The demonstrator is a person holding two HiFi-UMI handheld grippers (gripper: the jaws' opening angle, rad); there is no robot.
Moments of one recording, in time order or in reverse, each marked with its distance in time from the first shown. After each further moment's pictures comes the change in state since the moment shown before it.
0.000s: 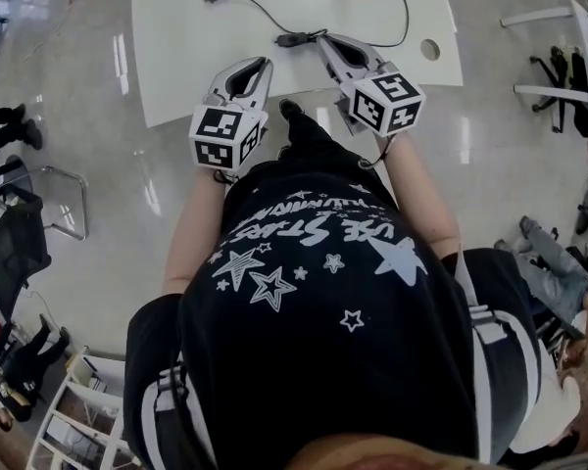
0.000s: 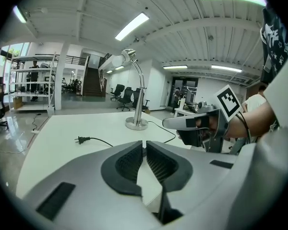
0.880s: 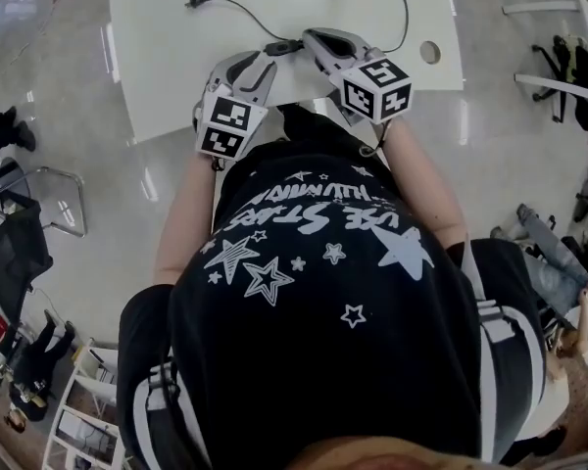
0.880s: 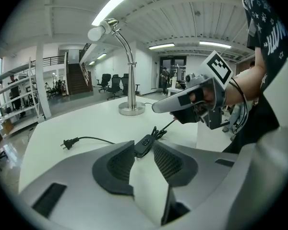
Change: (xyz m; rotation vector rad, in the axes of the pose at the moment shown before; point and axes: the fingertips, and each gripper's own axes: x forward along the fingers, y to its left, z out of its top) left arm 0.074 0.016 -0.038 0.210 0.201 -0.063; right arm 0.045 -0.043 -0.016 0.005 0.118 0.066
